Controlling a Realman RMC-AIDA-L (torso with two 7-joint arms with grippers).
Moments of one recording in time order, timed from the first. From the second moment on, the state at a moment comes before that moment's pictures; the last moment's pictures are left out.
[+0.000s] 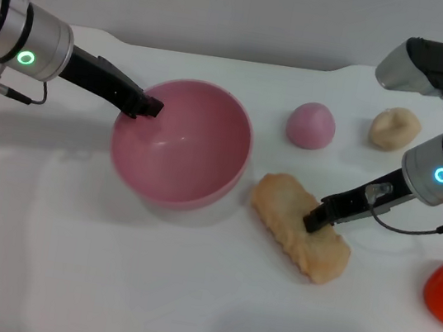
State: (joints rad) left arm -0.79 -1.98 1.06 0.81 2.31 1.27 -2.16; right arm 0.85 2.06 -1.13 -0.71 0.64 1.37 -0.53
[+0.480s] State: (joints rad) left arm -0.78 -1.98 1.06 0.81 2.31 1.28 -2.16; right arm 0.74 2.07 -1.13 -0.89 0.71 1.34 -0.55
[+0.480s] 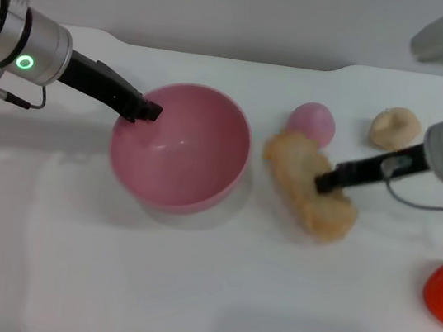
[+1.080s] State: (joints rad) left arm -0.78 -1.99 1.06 0.80 2.31 1.28 -2.17; right arm 0.62 2.08 -1.16 -1.26 1.14 1.18 -0.79
